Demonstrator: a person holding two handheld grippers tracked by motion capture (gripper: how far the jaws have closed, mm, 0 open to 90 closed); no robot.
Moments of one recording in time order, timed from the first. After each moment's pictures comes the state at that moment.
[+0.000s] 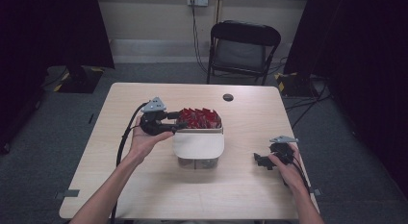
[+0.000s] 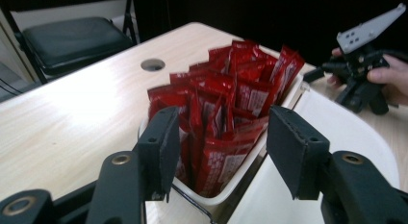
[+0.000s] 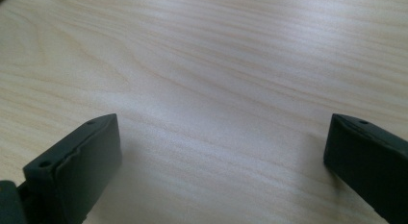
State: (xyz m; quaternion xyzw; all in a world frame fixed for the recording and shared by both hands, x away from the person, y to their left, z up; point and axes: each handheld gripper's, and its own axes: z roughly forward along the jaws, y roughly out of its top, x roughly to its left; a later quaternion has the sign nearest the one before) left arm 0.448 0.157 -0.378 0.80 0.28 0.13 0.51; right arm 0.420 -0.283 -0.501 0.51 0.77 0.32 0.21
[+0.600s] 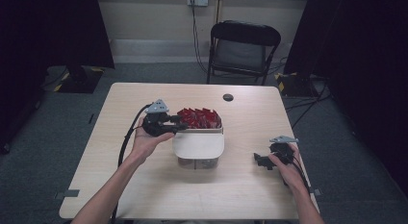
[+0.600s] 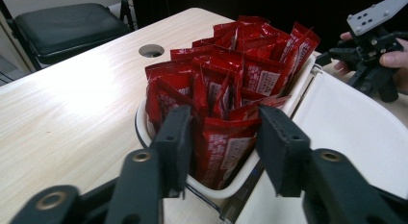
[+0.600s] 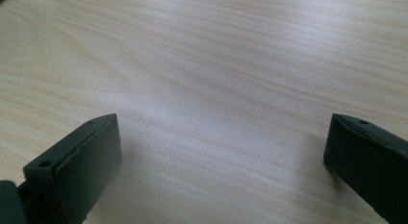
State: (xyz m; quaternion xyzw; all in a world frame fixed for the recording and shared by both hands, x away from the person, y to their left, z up) left arm 0.452 0.156 -0.388 0.81 0.28 0.12 0.50; right arm 0.420 -0.283 -0.501 0.51 0.77 0.32 0.21
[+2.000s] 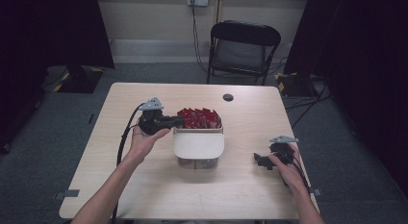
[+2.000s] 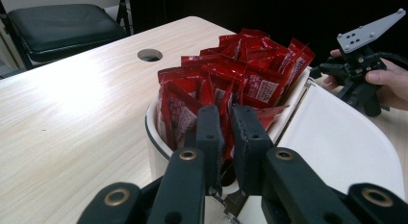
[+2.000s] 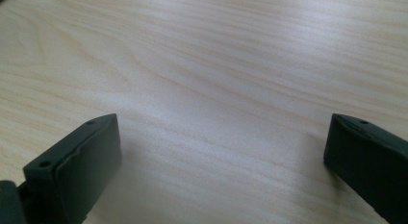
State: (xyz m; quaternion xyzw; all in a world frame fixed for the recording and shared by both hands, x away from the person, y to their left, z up) left arm 0.455 0.166 -0.384 0.79 0.30 0.10 0.53; right arm 0.420 -0.283 -0.501 0.51 0.77 0.32 0.21
